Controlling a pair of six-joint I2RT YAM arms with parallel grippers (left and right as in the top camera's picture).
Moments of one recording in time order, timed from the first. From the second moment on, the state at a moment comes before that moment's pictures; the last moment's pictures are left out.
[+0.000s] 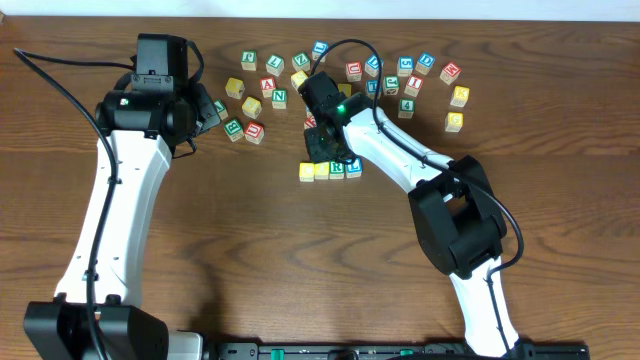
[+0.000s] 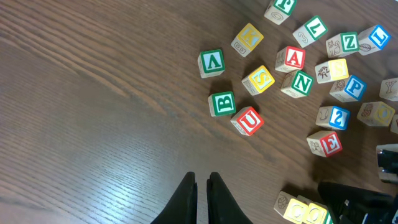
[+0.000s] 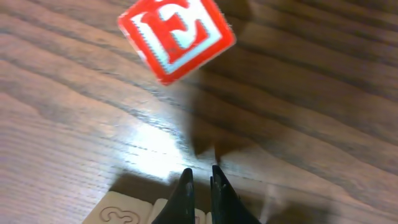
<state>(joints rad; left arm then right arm) -0.05 1.57 1.48 -0.95 -0.09 -0.48 0.60 2.27 1.78 -0.78 -0.01 0.35</state>
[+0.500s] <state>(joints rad) -0.05 1.57 1.48 -0.96 -0.09 -0.48 0.60 2.27 1.78 -0.80 -0.05 0.32</state>
